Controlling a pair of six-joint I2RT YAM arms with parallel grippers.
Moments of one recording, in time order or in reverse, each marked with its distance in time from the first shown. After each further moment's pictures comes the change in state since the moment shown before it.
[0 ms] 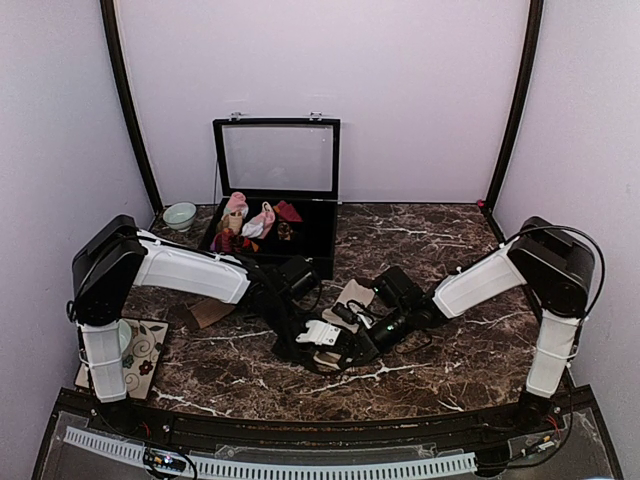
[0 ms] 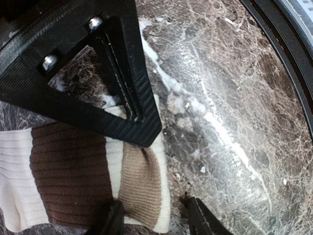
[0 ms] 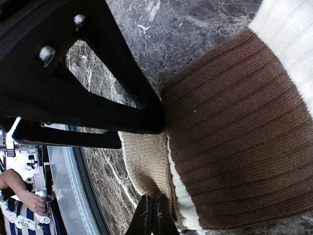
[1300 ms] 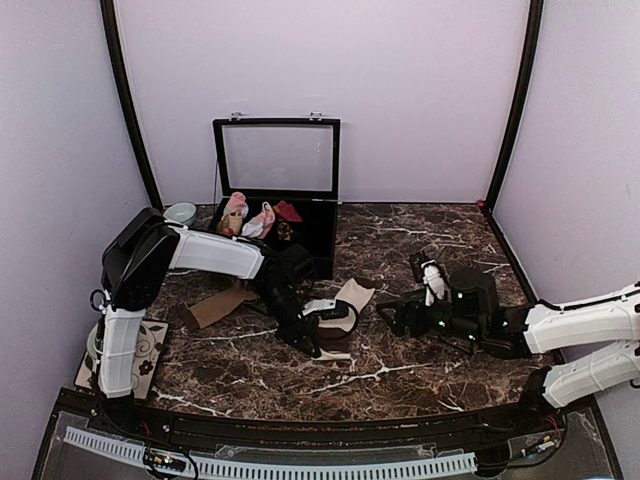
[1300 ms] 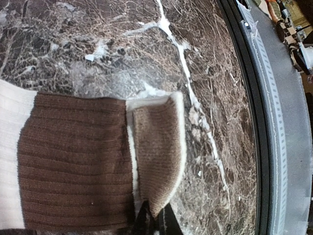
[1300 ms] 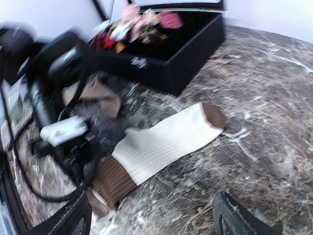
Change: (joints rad) left arm 0.146 0.199 0.217 -0.261 0.331 -0.261; right arm 0.020 -0.718 -0.448 0.314 0.865 0.045
